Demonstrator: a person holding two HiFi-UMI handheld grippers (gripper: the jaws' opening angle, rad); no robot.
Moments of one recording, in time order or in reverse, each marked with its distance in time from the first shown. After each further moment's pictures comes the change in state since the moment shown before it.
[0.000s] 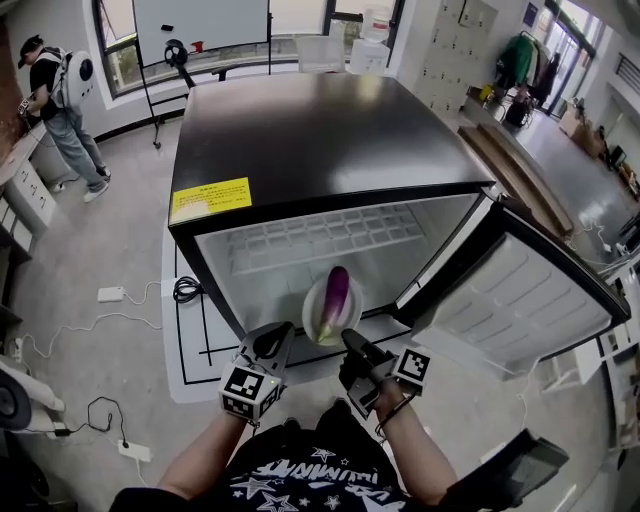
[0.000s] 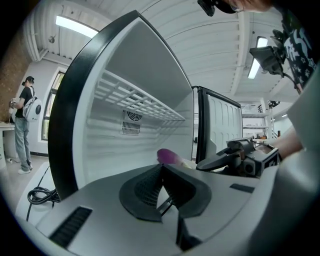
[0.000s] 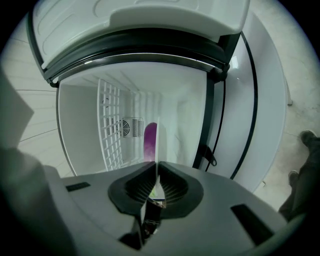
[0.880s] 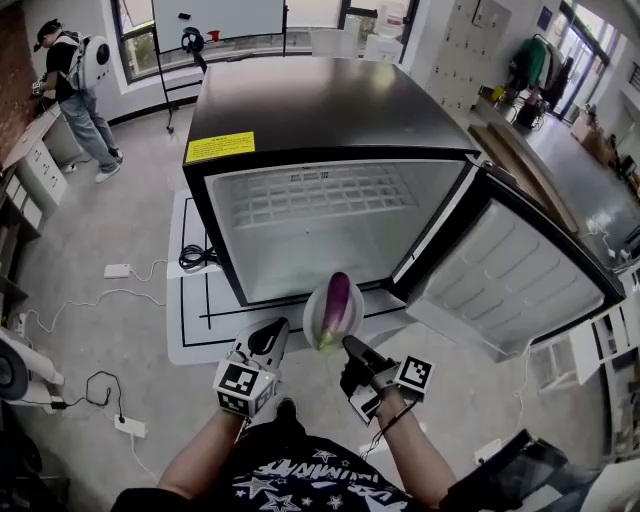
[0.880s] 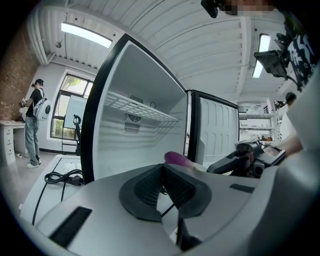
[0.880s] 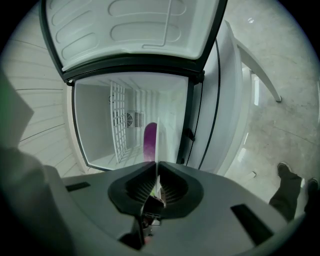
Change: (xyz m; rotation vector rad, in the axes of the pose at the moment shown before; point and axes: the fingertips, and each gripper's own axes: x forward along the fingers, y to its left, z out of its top) left arm -0.057 -0.041 -0.015 -0.025 -0.010 0.074; right arm -0.073 -0.006 -0.052 0.013 0.058 -0.009
